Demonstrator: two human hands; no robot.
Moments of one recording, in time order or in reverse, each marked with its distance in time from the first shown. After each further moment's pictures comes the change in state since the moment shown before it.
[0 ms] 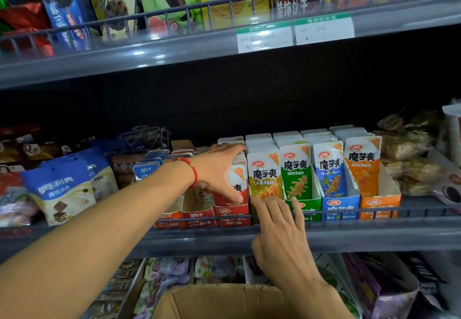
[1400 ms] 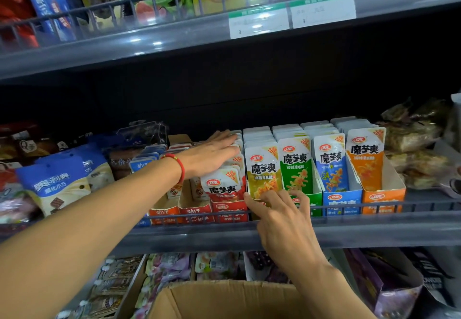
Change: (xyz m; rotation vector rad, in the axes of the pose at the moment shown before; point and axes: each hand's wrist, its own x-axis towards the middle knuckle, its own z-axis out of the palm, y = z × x) left_hand -0.004 -0.004 0.002 -0.303 0.071 -0.130; right_hand 0.014 0.015 -0.006 -0.062 0.126 -0.089
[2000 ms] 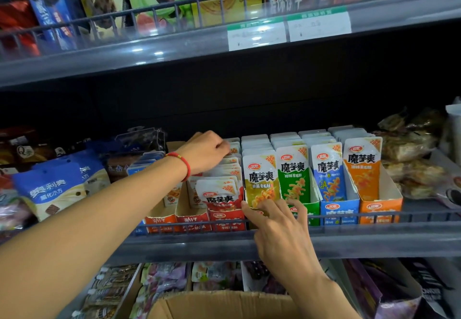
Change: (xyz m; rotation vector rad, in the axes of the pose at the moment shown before) left_hand 0.017 0.003 -0.015 0.034 0.273 -0.016; right_hand 0.001 -0.001 0.000 0.038 -0.011 0.025
